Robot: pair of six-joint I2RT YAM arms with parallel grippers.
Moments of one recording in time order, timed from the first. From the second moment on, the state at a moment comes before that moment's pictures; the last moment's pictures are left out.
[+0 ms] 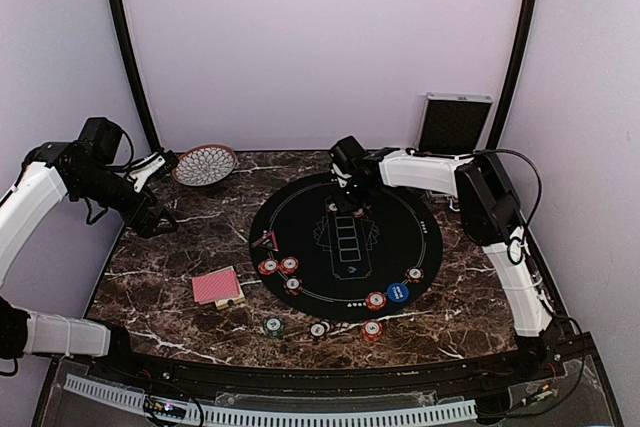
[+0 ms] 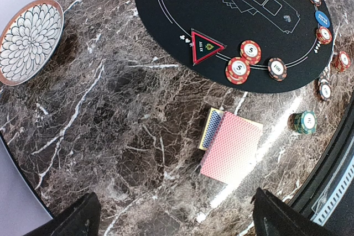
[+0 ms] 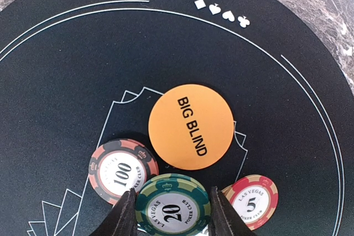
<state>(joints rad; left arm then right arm) -0.11 1.12 1.16 -1.11 0.36 0.57 0.69 2.40 1.98 -0.62 0.18 0.18</state>
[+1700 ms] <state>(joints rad) -0.11 1.11 1.16 -1.11 0.36 0.57 0.59 2.18 1.68 -0.57 0.22 0.20</state>
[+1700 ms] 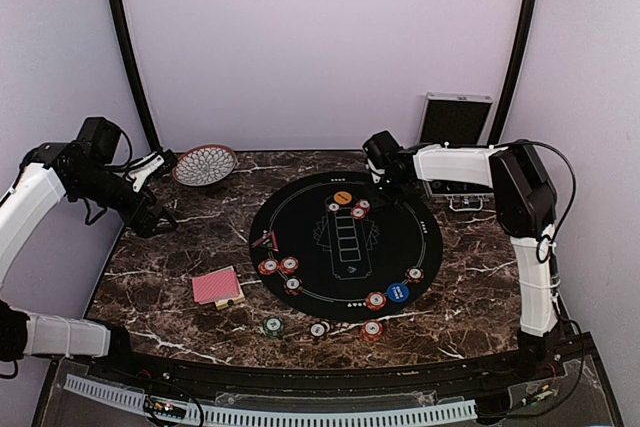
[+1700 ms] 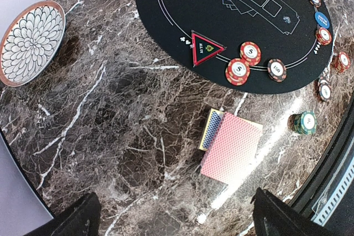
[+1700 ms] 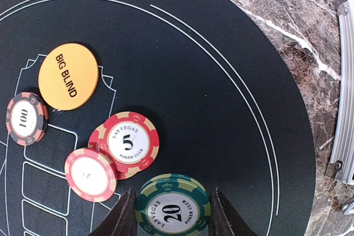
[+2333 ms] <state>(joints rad) -0.11 1.10 1.16 -1.11 0.36 0.57 0.59 2.16 1.67 -0.57 0.23 0.21</state>
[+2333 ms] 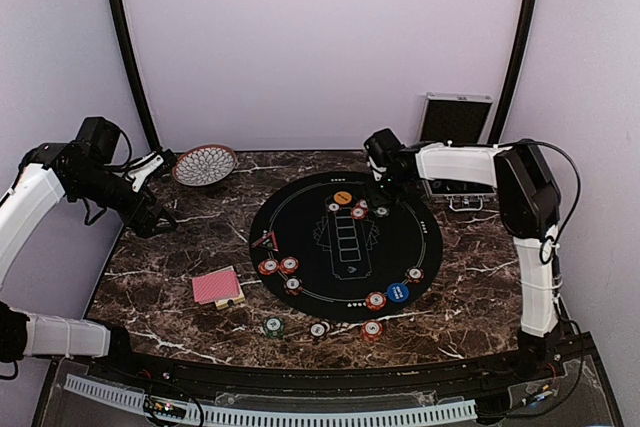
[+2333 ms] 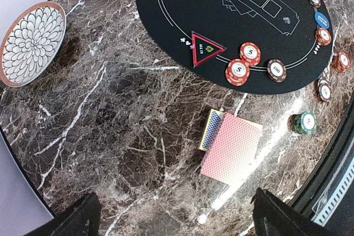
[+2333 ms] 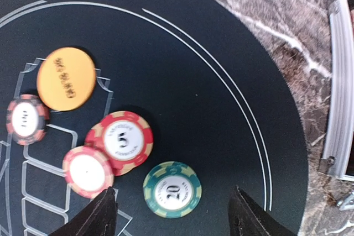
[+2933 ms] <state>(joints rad) -0.11 1.10 1.16 -1.11 0.36 0.57 1.24 1.93 1.49 -0.57 0.12 0.15</state>
